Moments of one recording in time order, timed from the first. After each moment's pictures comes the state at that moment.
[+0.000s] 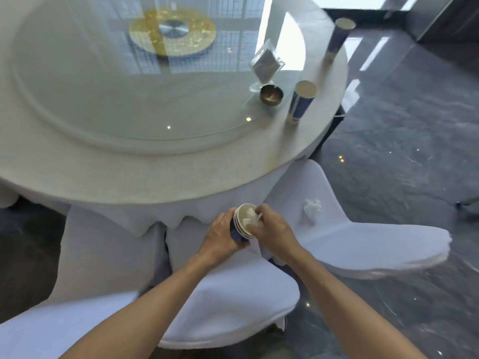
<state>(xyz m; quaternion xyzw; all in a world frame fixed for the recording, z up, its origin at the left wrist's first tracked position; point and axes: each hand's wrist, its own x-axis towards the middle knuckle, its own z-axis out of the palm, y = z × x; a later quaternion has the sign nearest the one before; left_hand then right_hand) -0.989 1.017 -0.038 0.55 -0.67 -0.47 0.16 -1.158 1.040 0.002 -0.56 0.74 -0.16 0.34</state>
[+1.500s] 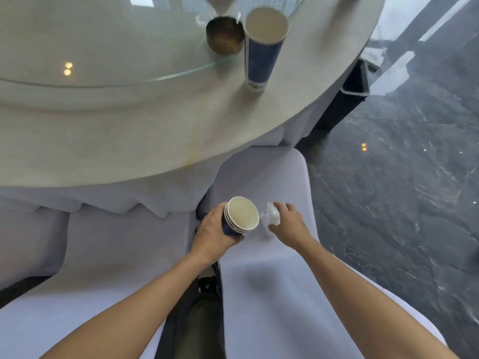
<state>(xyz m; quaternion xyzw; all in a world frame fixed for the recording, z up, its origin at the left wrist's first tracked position) -1.295 0.955 -0.201 0.66 -0.55 -0.48 0.19 -1.525 0.927 -0.223 -0.57 0.73 0.08 0.36</state>
